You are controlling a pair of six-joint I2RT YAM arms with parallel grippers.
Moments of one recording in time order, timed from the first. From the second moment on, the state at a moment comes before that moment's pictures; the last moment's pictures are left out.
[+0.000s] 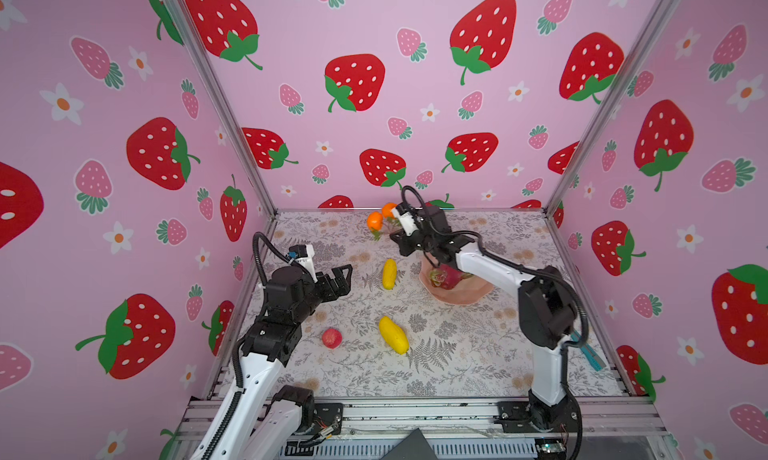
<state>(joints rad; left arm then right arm) -0.18 0.80 0.74 -0.33 0.22 -0.48 0.67 1.90 1.50 -0.07 -0.27 0.07</state>
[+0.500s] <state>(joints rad) -0.44 1.12 0.86 -0.24 0.26 -0.39 0.37 1.46 0.91 -0.16 -0.36 0.25</state>
